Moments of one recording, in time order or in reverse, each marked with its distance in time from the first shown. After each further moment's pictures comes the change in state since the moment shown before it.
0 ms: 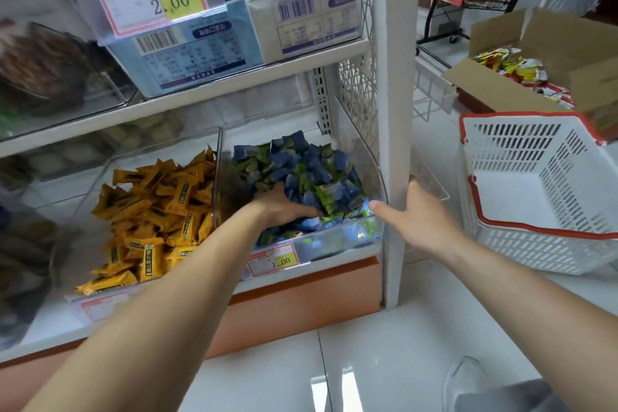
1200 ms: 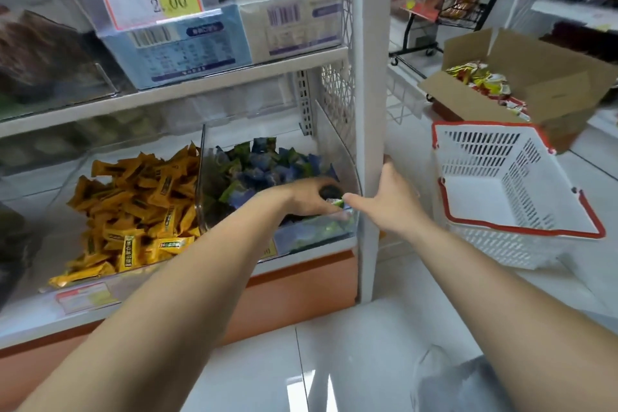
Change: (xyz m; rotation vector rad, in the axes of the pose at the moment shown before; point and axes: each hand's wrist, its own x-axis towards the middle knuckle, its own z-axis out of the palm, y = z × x) left_hand 0.000 0.063 0.026 0.180 -0.212 0.533; right_hand 0.002 -0.017 -0.008 -0.017 0.041 -0.018
